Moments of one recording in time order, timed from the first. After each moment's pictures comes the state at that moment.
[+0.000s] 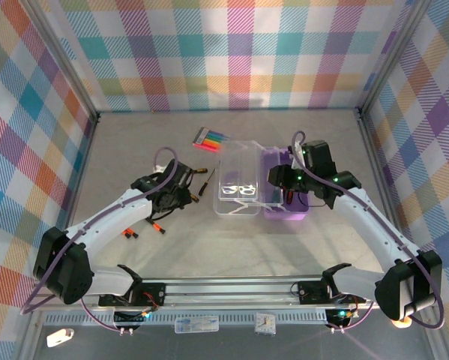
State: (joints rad) left arm -0.60 1.33 1.00 -0.76 -0.23 -0.79; right arm 0.38 1.18 1.00 -0.57 -0.36 0.54
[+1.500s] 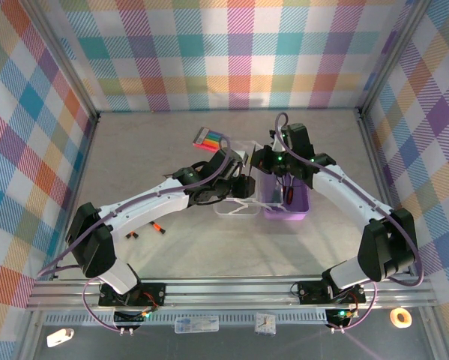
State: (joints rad) left arm -0.88 1.58 1.31 -0.49 0.03 -0.62; right arm 0.43 1.46 1.15 -0.36 -0.46 0.75
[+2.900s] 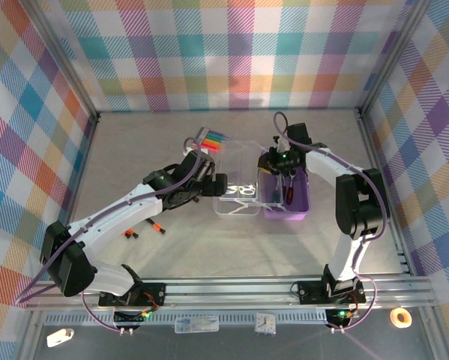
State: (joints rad) left arm -0.76 1.38 1.17 -0.66 -0.25 -0.57; right arm 0.26 1.83 1.26 -0.42 -0.63 0.57
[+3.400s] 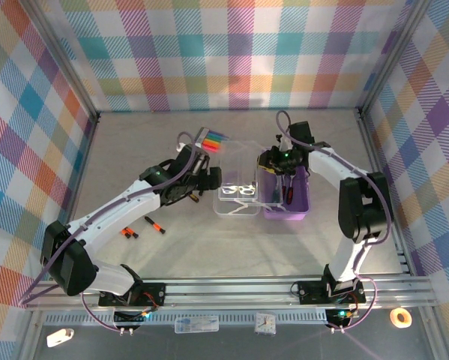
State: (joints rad) left arm -0.67 1.39 1.19 -0.66 -0.26 -0.59; right arm 0.26 1.76 1.26 -0.46 -0.58 0.56
